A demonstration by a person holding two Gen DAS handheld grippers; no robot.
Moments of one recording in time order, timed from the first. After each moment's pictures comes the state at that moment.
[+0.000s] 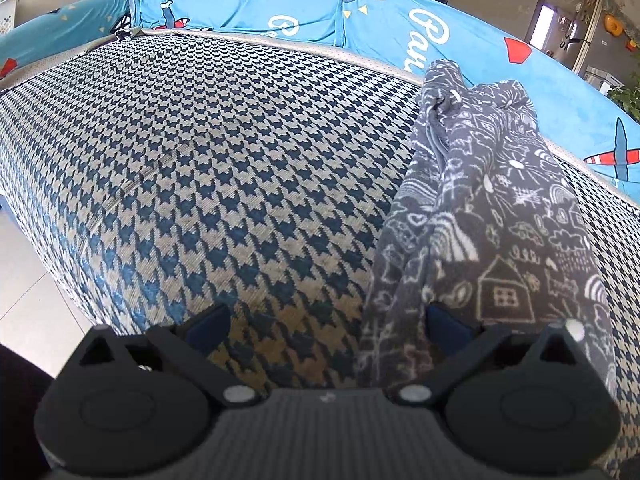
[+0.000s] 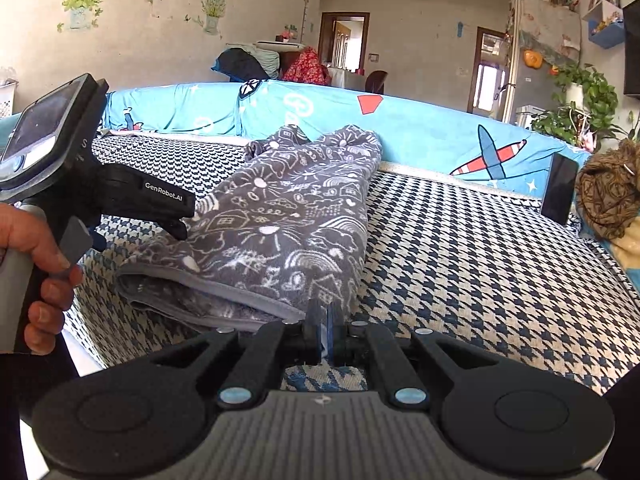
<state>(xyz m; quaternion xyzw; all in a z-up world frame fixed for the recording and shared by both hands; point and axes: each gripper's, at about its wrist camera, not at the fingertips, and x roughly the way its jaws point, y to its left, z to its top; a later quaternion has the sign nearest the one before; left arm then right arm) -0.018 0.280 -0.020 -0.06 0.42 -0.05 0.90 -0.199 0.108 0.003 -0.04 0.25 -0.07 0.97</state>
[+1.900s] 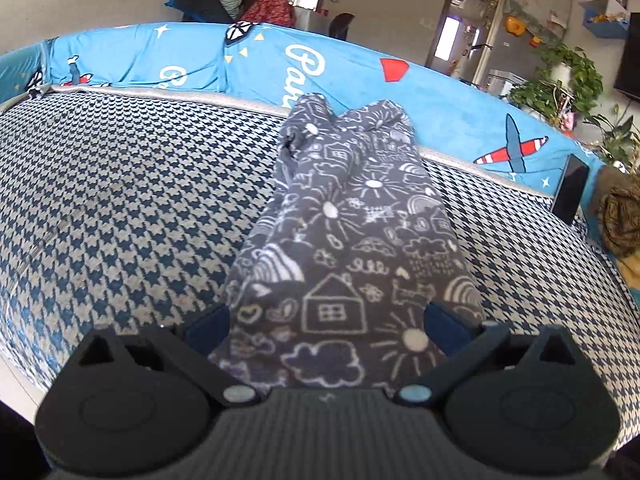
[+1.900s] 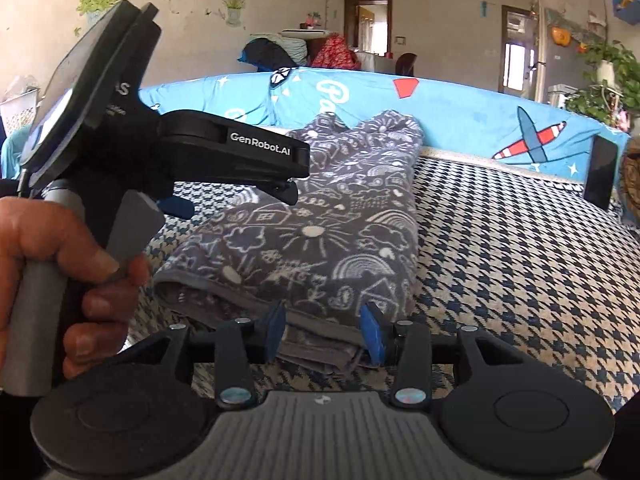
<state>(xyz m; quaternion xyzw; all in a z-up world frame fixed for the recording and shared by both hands) -0.041 0.215 0.014 -0.04 0.36 -0.19 0.91 -0.178 0.117 -0.002 0.00 0.27 -0.03 0.96</state>
